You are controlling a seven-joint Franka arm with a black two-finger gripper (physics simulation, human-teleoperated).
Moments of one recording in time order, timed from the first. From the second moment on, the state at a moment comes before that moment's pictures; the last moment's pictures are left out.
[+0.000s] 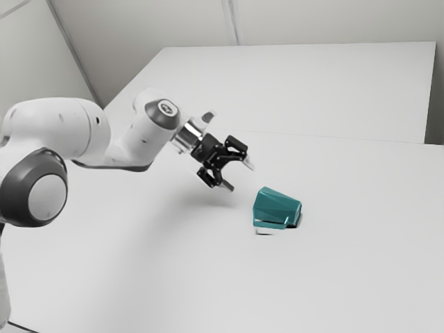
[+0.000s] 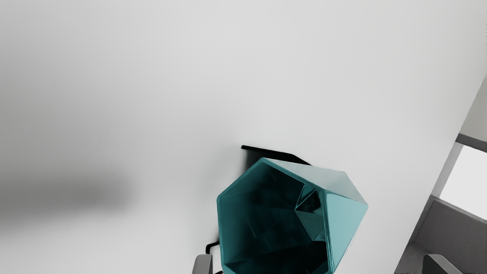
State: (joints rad) arm -0.16 0.45 0.11 -1.75 -0.95 1.95 0.15
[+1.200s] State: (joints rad) arm -0.19 0.54 0.02 -1.73 -1.18 2.08 0.11
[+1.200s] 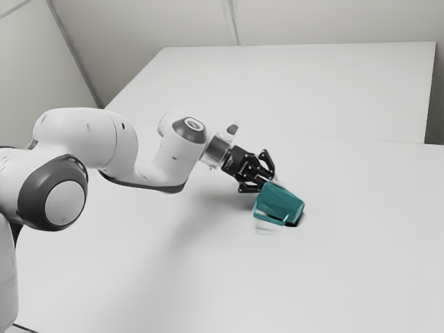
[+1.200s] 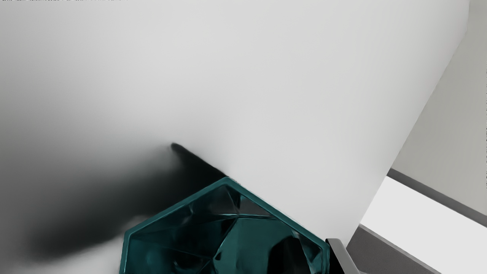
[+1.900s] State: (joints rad) arm -0.23 0.25 0.03 -1.77 -0.34 2.12 -0.07
